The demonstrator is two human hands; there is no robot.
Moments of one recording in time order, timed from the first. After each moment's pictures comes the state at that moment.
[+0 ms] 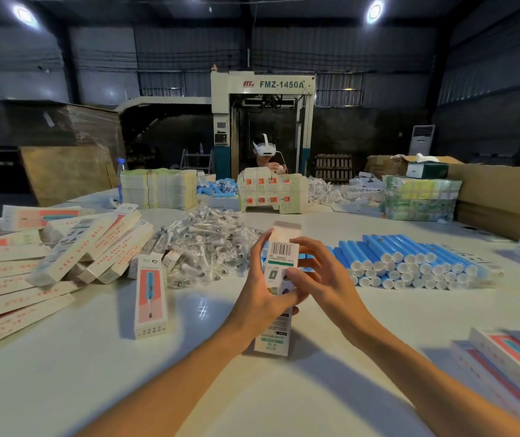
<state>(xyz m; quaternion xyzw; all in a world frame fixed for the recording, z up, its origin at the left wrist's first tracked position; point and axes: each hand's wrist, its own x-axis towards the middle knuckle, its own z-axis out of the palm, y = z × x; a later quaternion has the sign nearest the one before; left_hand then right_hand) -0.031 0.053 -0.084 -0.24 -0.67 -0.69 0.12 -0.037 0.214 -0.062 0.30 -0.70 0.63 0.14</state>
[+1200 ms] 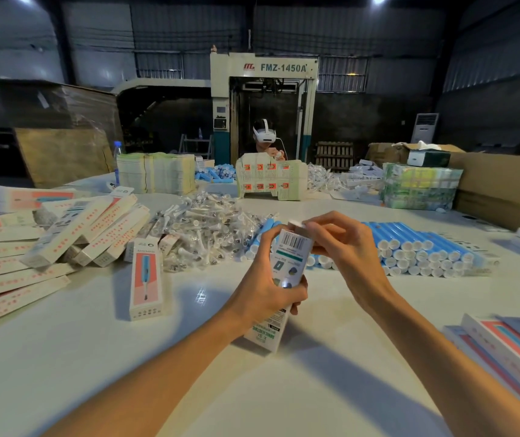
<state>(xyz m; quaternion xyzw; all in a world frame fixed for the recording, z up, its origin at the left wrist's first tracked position) -0.018 0.060 -0.076 -0.27 -0.70 -0.65 0.09 -0.034 0.236 -0.026 0.26 -0.71 0.63 0.20</state>
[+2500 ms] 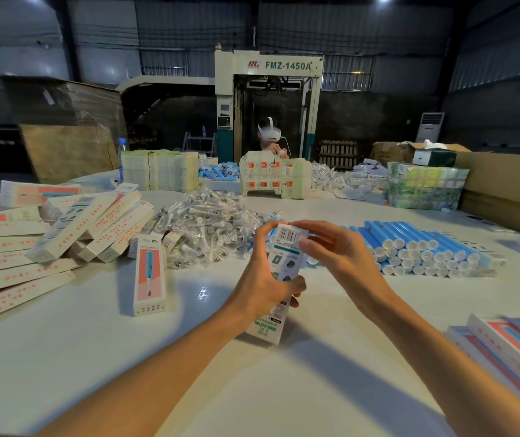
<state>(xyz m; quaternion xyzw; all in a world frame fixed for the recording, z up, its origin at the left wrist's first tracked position) -0.024 0.057 -0.079 -0.22 -0.70 -0.67 0.12 -0.028 0.228 -0.035 0.28 -0.71 0.63 0.13</state>
